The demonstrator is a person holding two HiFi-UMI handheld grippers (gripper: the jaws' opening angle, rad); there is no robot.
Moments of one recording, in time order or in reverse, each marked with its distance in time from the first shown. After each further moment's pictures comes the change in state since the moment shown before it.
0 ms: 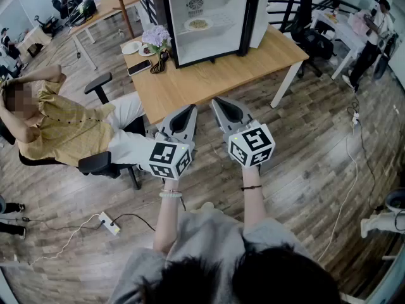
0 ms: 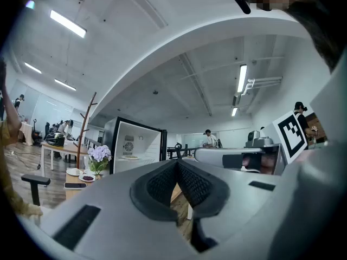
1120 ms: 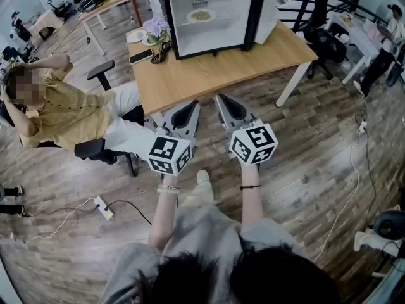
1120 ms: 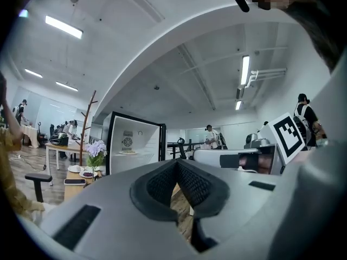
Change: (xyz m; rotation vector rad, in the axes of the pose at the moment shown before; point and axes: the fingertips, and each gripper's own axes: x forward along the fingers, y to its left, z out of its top) left arm 0.031 -0.034 -0.016 0.020 0.058 0.051; right arm -0.023 -0.048 -0.018 0.146 -0.015 0.028
